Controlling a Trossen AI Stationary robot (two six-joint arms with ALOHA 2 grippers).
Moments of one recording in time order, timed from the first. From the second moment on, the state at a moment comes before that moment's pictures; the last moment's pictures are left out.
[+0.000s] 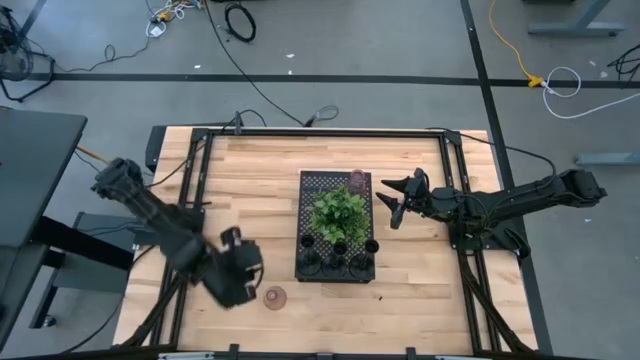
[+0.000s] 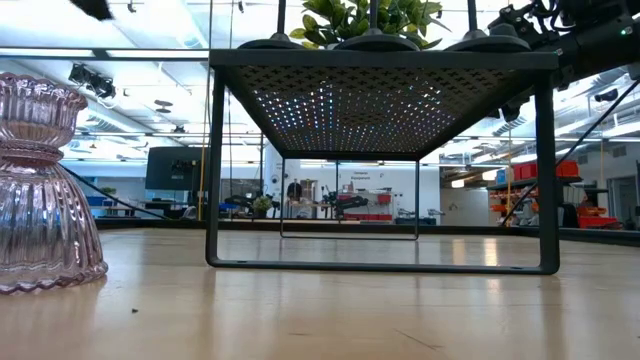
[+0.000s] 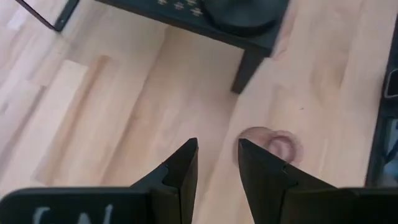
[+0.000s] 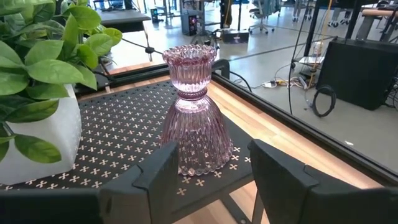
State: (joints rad) left arm -0.74 1.45 1.27 -1.04 -0.51 -1.01; right arm 0.09 0.86 0.31 0.32 0.56 0.17
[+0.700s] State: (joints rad) left arm -0.95 1.76 1.27 -0.85 -0.64 -1.40; right arm 0.09 0.86 0.31 0.32 0.56 0.17
